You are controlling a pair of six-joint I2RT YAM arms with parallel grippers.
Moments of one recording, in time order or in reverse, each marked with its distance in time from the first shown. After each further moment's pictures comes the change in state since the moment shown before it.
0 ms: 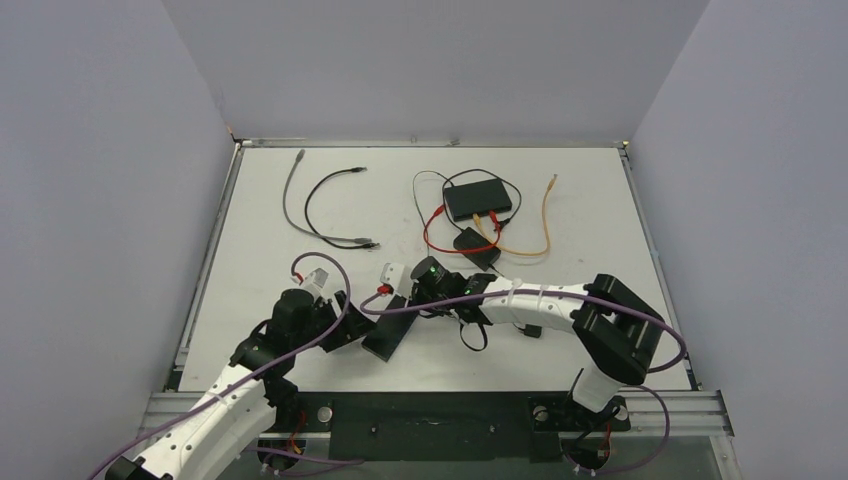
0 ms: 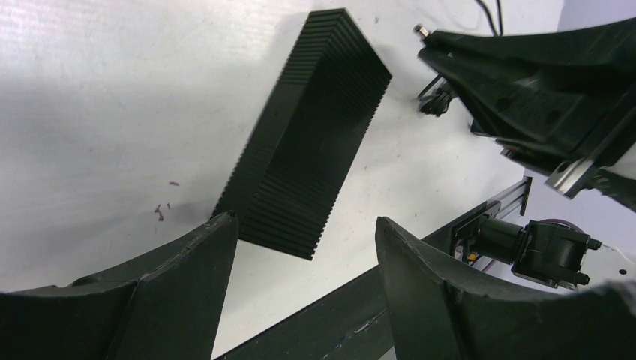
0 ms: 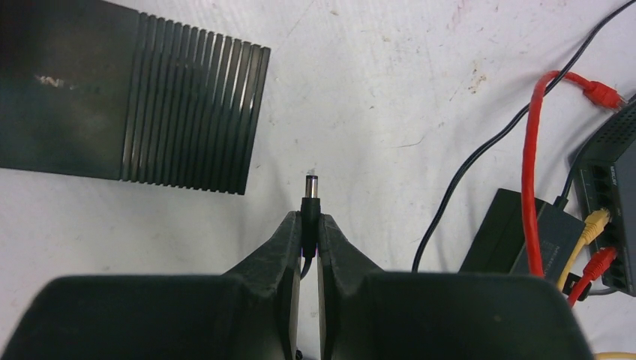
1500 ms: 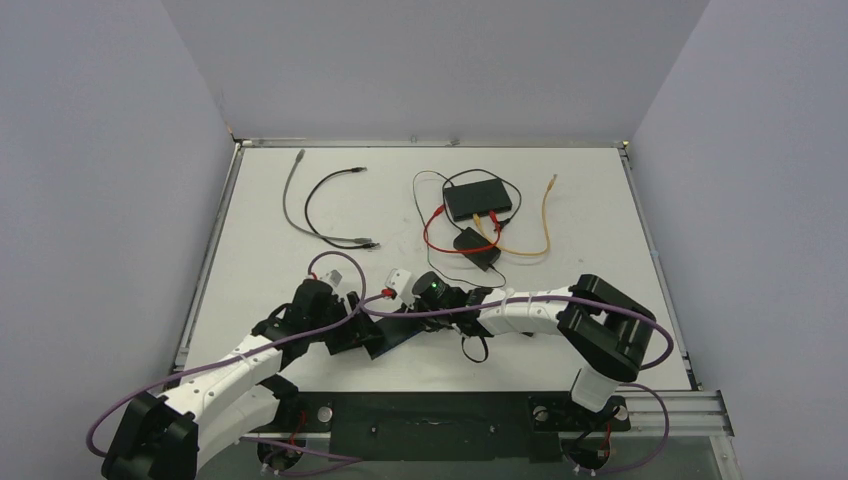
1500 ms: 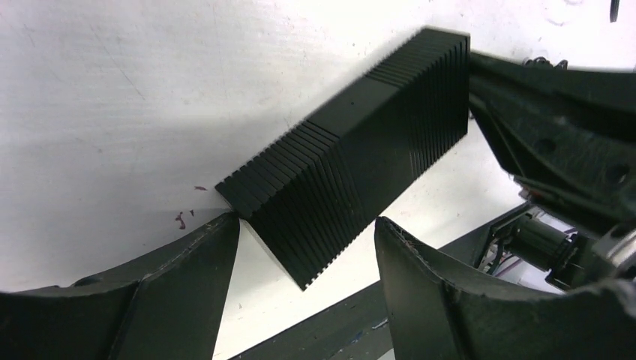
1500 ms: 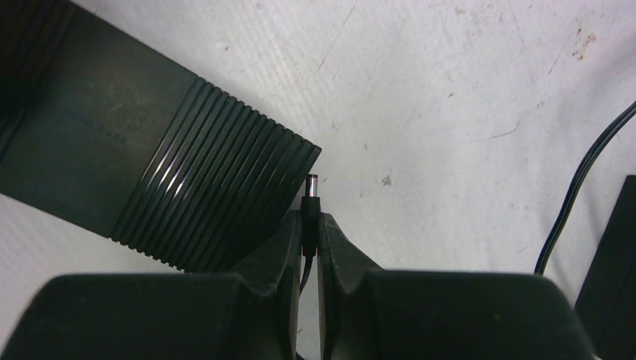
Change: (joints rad) left arm -0.030 0.309 0.032 0.054 0.013 -0.021; right arm 0.015 0.069 -0.081 0.175 -0.041 0.229
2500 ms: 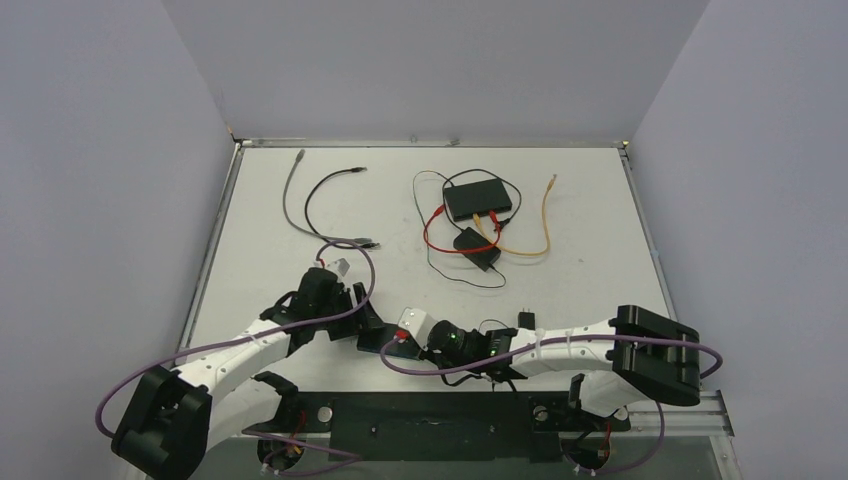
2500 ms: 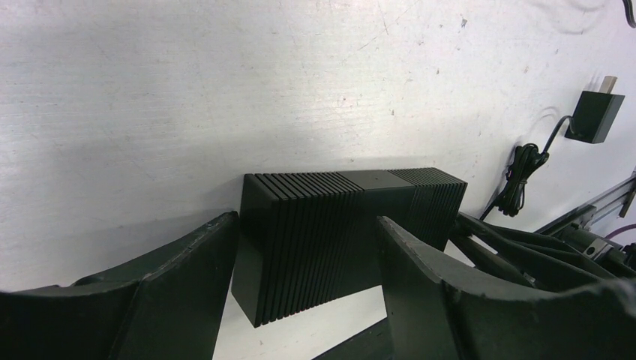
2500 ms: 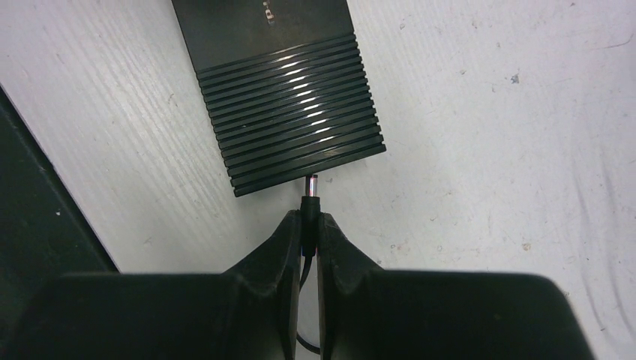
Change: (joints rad) left arm 0.014 0.152 0.080 0.061 -0.042 0.157; right arm 0.255 -0.262 -0.267 0.035 0.130 0.193
